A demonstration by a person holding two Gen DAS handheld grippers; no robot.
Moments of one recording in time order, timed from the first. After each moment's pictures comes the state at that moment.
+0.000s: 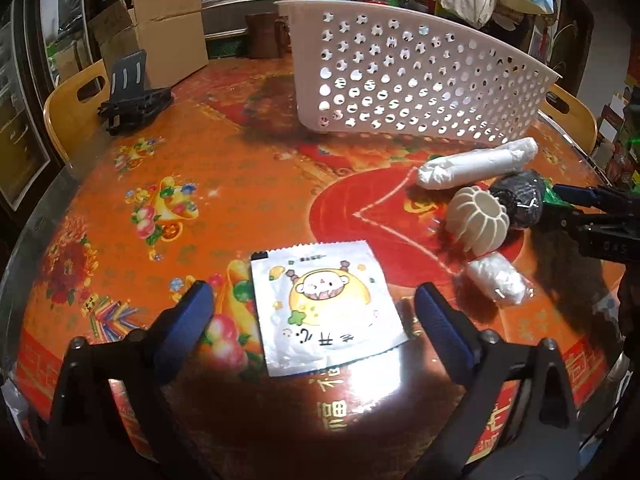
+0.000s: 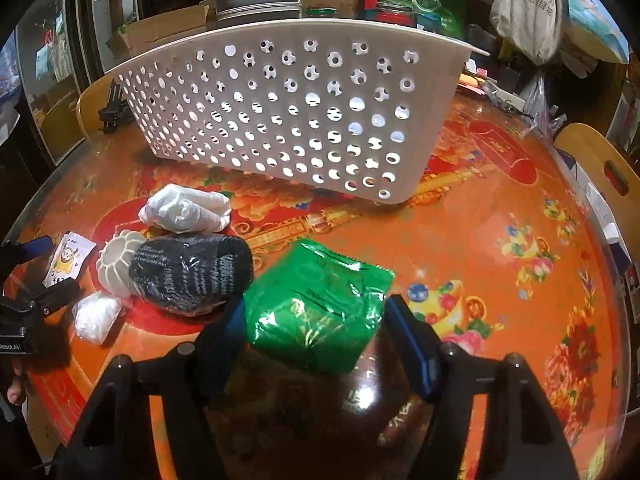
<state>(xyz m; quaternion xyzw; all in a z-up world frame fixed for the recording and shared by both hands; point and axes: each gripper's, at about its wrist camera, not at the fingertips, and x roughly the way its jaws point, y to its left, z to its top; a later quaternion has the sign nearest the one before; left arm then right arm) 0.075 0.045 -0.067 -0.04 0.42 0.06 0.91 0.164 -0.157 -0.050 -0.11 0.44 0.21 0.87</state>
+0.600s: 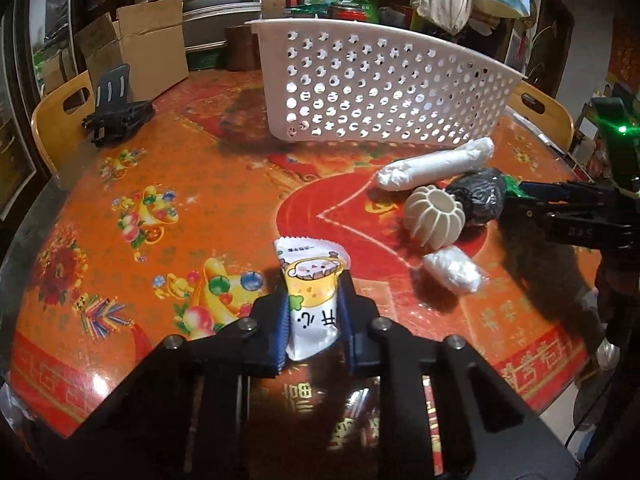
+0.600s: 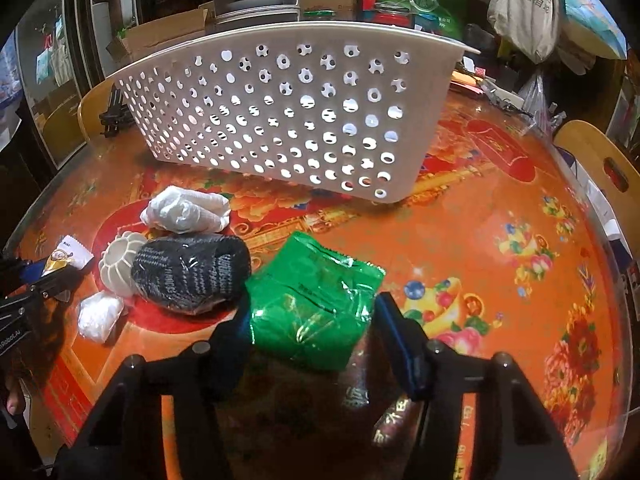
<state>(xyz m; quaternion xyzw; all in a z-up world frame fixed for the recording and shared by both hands) 0.059 0.033 -0.056 -0.04 0.40 0.02 0.92 0.163 -0.162 -0.049 -0.11 0.43 0.21 0.87</state>
